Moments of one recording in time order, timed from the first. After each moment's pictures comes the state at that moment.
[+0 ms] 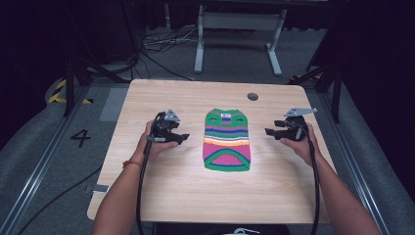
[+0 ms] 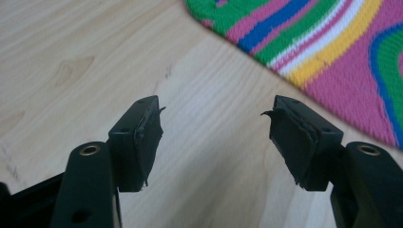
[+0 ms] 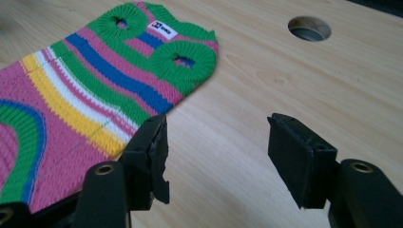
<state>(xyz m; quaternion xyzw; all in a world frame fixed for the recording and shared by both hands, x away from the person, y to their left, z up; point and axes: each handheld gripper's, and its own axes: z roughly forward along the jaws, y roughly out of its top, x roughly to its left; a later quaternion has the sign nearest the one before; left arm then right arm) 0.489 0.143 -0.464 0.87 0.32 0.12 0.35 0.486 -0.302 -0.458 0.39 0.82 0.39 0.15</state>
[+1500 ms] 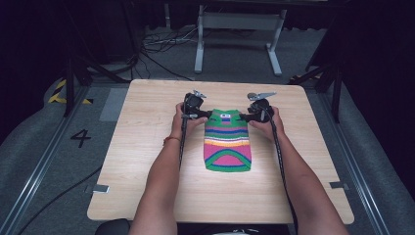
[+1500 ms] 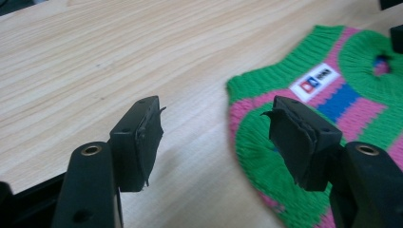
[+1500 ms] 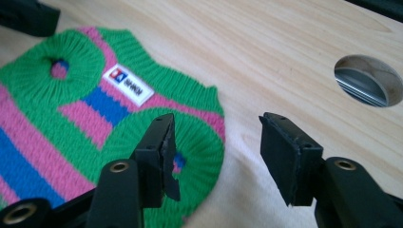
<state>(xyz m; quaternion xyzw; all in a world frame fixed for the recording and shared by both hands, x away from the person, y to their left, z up) 0.584 0.060 -0.494 0.83 0.41 0.14 0.35 0.575 -0.220 -0.490 0.40 0.83 0.35 0.16</state>
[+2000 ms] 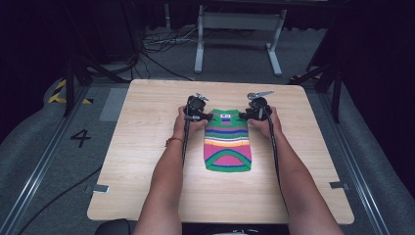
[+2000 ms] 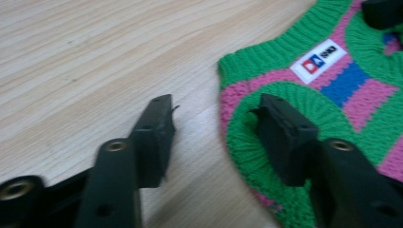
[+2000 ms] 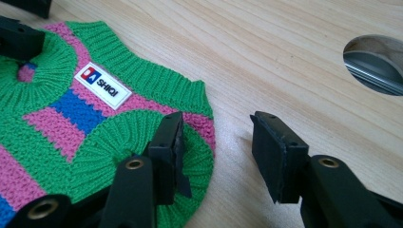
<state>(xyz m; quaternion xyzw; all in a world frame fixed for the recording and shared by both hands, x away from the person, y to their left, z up) 0.582 0.054 -0.503 0.84 0.40 0.11 0.34 0.589 -0.221 -0.504 0.42 0.83 0.34 0.14</state>
